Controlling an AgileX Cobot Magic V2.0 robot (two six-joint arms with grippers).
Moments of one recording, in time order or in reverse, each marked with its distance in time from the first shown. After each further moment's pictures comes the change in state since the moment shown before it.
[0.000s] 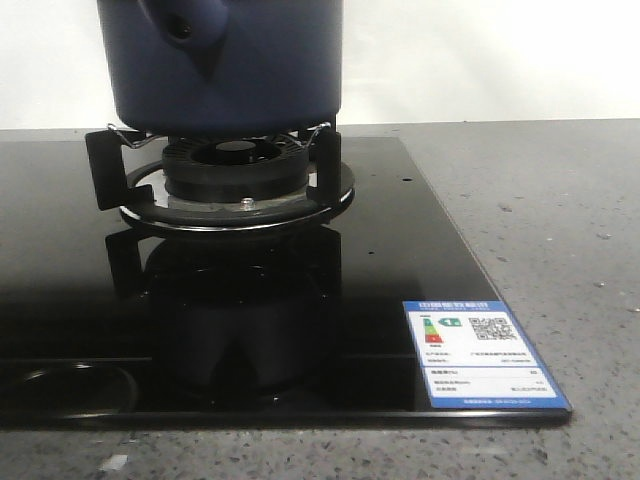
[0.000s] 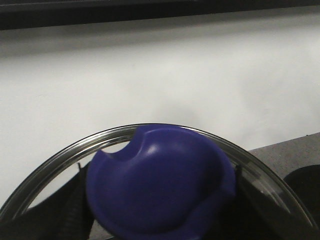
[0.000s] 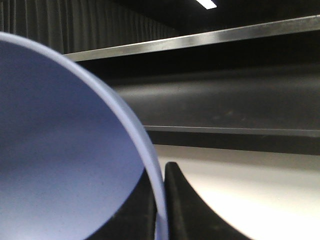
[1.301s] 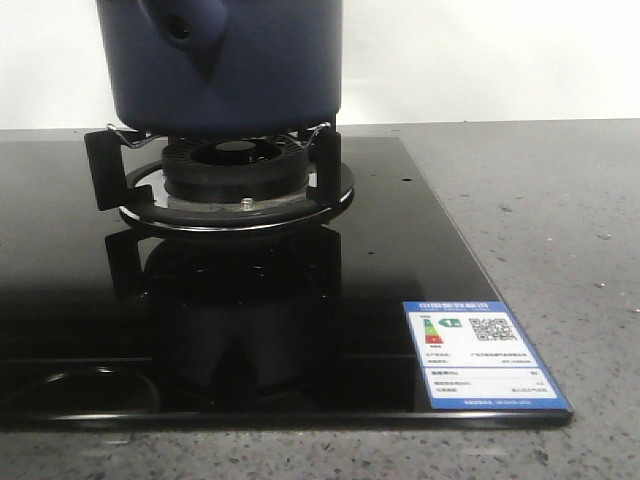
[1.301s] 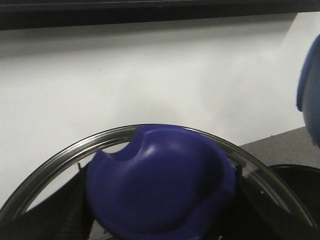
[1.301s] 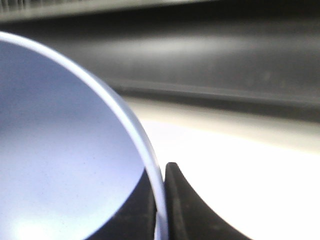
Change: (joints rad) left arm -0.032 0.003 0.000 -0.061 0.070 0.037; right arm -0.029 -0.041 -0.209 0.002 0.548 0.000
